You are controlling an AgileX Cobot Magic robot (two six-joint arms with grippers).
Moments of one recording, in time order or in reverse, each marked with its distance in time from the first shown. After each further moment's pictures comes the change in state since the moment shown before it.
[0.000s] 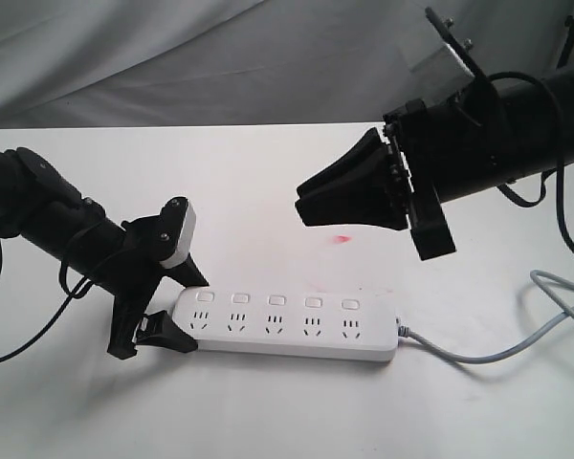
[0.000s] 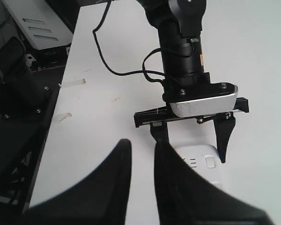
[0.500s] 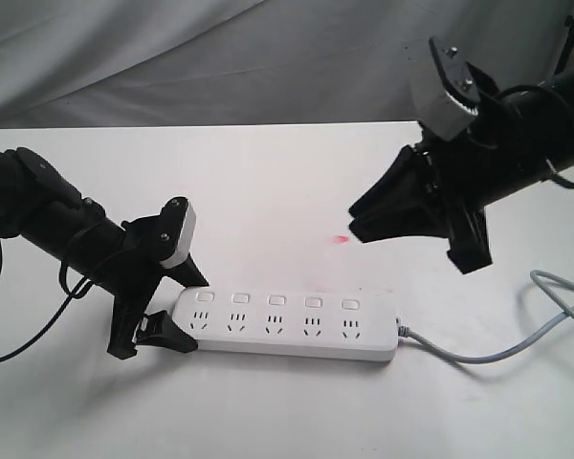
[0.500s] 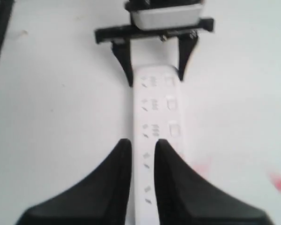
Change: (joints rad) left arm 0.000 0.000 0.000 0.000 0.000 0.000; right arm -0.054 0.000 -0.058 -0.321 -0.063 0.093
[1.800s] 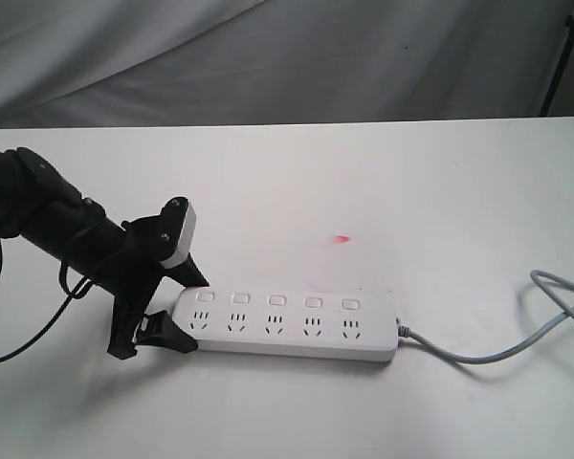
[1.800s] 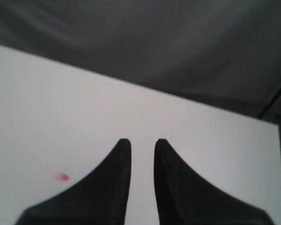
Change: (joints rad) left arm 0.000 0.000 0.000 0.000 0.000 0.000; right arm -0.110 -0.341 -0.268 -0.793 -0.316 1.354
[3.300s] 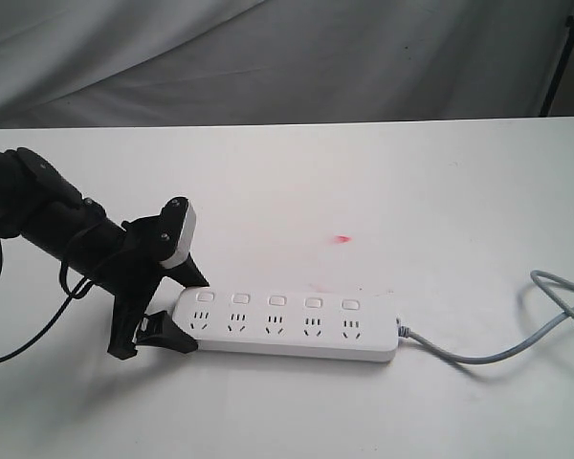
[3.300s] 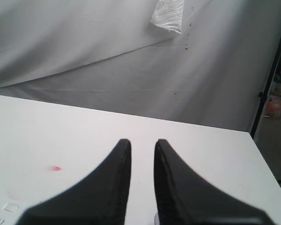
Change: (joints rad) left arm 0.000 0.000 0.000 0.000 0.000 0.000; right arm 0.000 -1.106 1.206 0.049 -0.590 -0.023
